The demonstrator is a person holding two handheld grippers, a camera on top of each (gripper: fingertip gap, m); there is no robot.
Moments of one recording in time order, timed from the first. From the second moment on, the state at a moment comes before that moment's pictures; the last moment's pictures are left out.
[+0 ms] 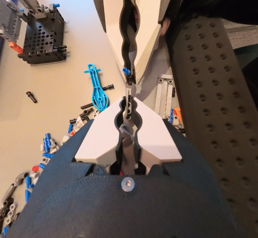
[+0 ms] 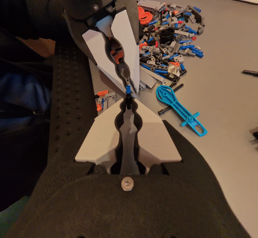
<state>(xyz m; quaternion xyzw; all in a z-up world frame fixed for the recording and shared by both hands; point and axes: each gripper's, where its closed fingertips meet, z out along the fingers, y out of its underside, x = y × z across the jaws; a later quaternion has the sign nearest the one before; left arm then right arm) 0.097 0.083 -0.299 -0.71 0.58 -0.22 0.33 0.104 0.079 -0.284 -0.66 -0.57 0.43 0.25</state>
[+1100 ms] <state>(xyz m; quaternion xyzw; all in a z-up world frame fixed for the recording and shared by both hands) 0.099 0.089 -0.301 -0.69 0.63 -0.15 0.31 0.104 0.090 -0.301 -0.65 -0.67 0.24 0.28</state>
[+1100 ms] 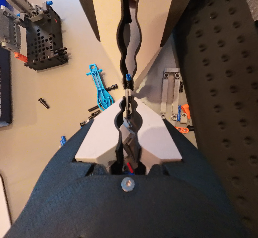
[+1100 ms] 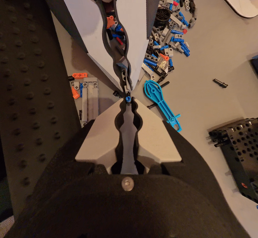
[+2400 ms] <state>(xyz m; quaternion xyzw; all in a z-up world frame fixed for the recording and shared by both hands) 0.101 0.092 -0.303 -0.69 0.65 -0.13 0.29 0.109 0.085 -0.320 -0.66 -0.66 0.26 0.23</state>
